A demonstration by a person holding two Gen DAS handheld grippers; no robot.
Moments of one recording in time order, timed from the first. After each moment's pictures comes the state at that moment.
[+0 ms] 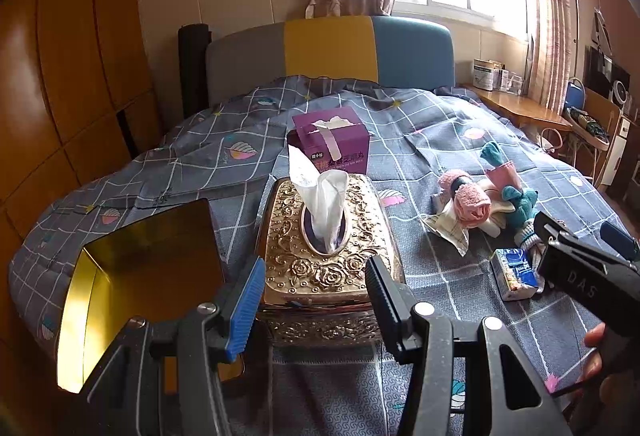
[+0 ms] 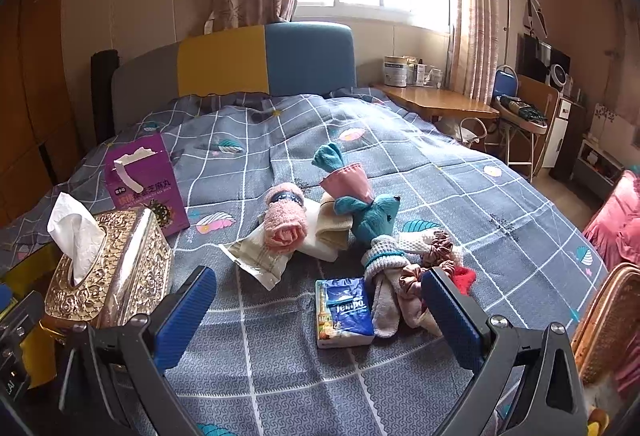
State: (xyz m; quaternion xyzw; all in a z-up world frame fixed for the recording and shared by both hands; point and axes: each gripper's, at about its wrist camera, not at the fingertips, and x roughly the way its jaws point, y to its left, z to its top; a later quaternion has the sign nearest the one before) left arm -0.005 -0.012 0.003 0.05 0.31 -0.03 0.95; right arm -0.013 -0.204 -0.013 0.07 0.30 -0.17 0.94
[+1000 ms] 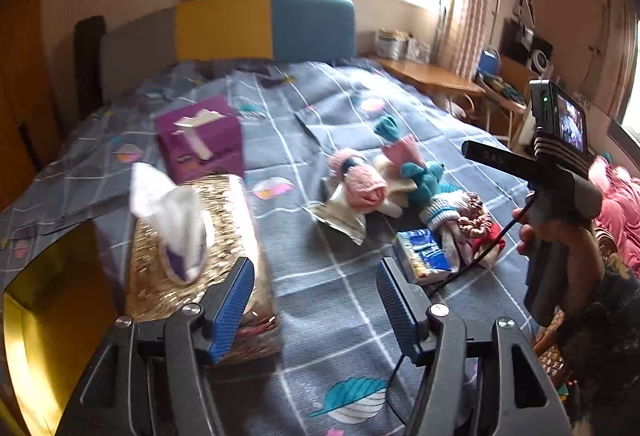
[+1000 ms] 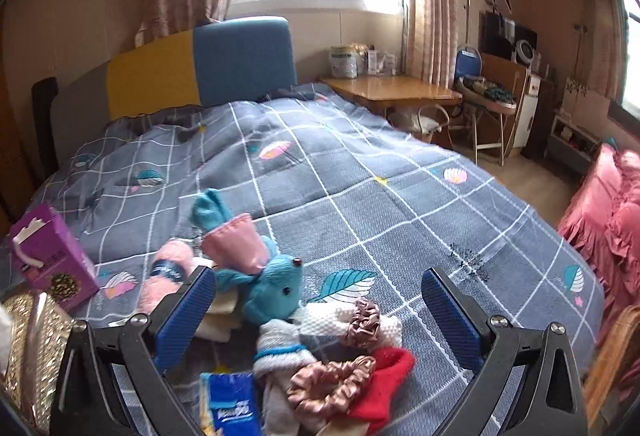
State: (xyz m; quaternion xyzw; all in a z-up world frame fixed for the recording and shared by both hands) left arm 0.026 -0.073 0.008 0.06 0.37 -0.22 0.90; right arm 0.060 -0.349 -0.026 0.12 0.32 -0.23 0.91
